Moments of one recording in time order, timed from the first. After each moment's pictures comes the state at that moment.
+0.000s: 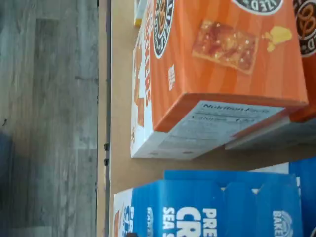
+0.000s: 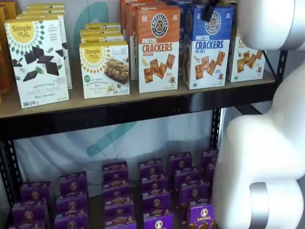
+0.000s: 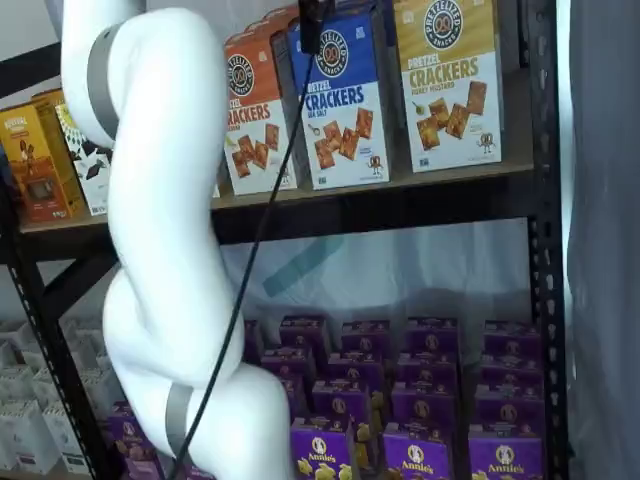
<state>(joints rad) -0.26 -0.14 -1.78 0.32 1.74 -1.71</state>
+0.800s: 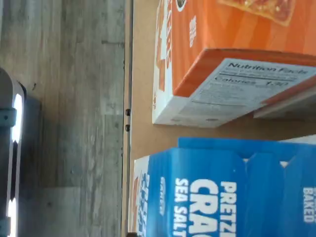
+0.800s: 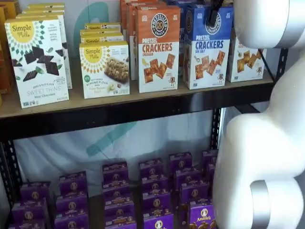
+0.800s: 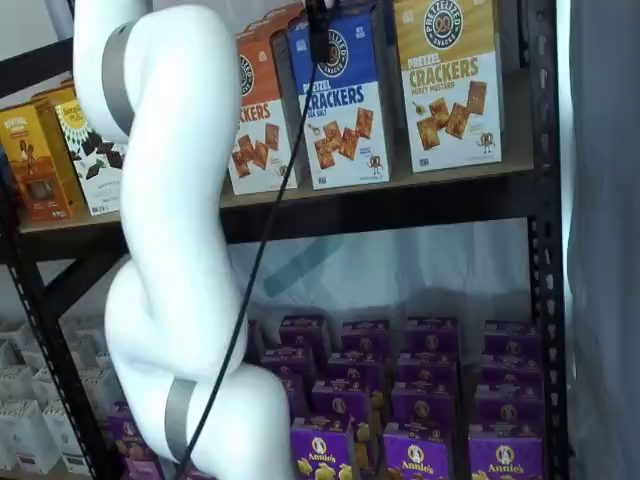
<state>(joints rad) -0.21 -0.08 -1.84 0.19 1.81 -1.71</state>
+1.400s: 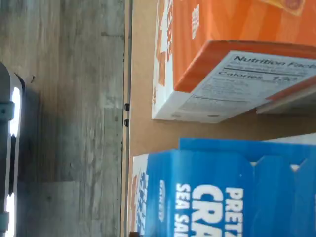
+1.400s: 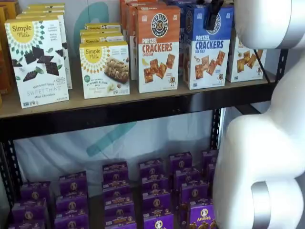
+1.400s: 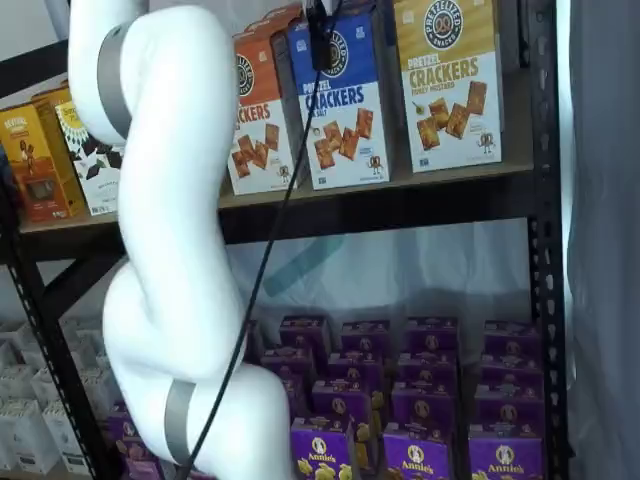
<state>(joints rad) -0.20 -0.10 -1.80 0.17 1.77 -1.71</state>
